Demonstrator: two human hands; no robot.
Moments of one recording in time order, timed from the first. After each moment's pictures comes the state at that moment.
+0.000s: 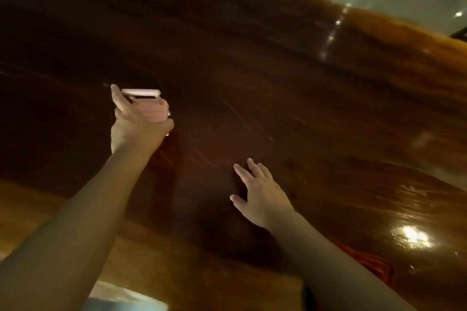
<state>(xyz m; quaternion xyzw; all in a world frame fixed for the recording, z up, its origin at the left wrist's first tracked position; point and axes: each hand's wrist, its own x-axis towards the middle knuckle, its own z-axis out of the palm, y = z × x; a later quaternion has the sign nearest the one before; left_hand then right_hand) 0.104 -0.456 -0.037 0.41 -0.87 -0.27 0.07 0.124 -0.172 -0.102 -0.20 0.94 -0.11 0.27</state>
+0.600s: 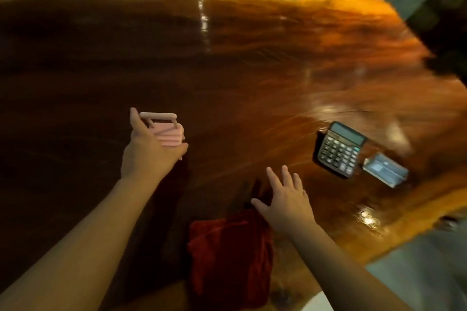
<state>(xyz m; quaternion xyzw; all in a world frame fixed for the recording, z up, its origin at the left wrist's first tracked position) 0.041 -0.085 -0.011 0.10 -0.92 -0.37 -0.09 0.199 0.175 -0.076 0.23 0.95 -0.11 0.18</state>
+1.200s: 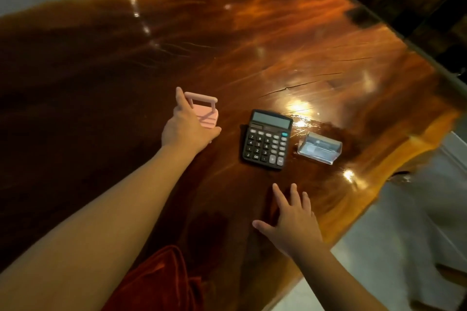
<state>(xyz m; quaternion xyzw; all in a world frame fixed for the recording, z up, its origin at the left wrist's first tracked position) 0.008 0.231 -0.041 -0.12 -0.95 -0.23 -0.15 0.287 0.338 -0.099 0.38 0.88 -0.17 0.22</state>
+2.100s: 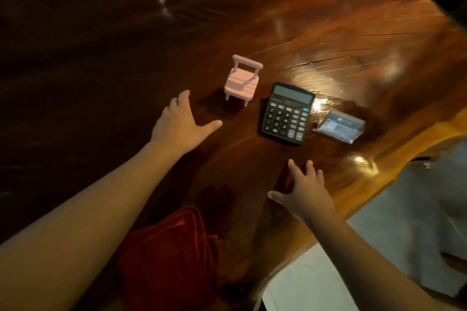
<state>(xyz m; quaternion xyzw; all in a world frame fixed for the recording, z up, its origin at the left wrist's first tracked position) 0.027 0.150 -0.050 -0.14 -0.95 -0.18 -0.20 0.278 0.336 -0.095 0.39 0.87 -0.19 0.25</state>
